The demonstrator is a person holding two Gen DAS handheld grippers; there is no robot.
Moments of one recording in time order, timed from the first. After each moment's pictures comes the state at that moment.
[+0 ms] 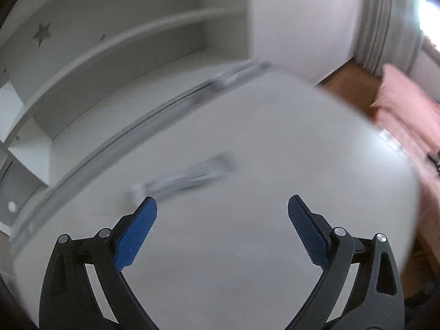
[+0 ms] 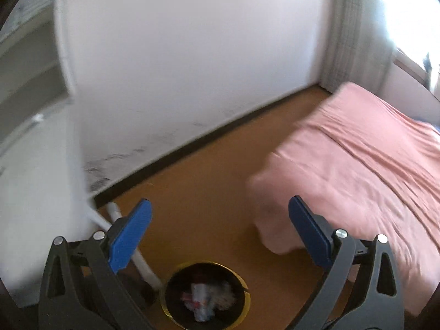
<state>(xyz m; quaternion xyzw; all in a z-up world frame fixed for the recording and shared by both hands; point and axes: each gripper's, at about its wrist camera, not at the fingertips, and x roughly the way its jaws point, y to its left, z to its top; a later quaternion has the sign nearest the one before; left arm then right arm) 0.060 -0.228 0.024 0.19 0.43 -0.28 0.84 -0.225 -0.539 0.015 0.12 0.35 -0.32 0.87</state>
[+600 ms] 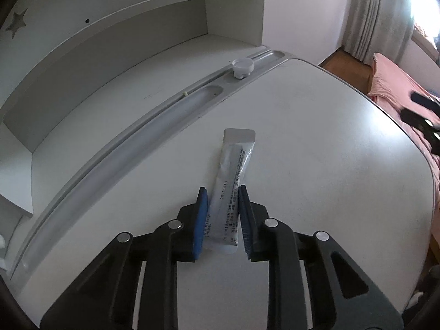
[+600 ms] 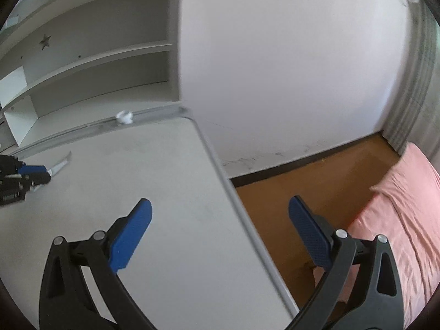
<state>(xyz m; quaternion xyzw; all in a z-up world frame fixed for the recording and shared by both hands) 0.111 -0.237 -0.001 0.20 0.43 -0.33 0.81 -0.027 -0.427 0.053 0.03 0.37 -0.16 0.92</state>
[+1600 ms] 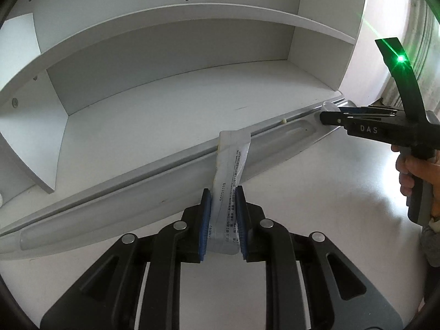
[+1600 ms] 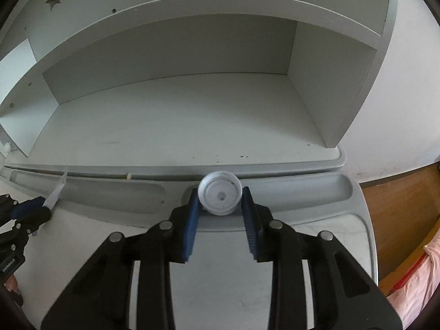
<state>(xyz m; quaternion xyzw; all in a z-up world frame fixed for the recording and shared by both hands) 0.163 -0.167 0.002 0.08 0.43 -0.23 0.87 0.197 -0.359 0.023 0.02 0.45 0.01 0.89</state>
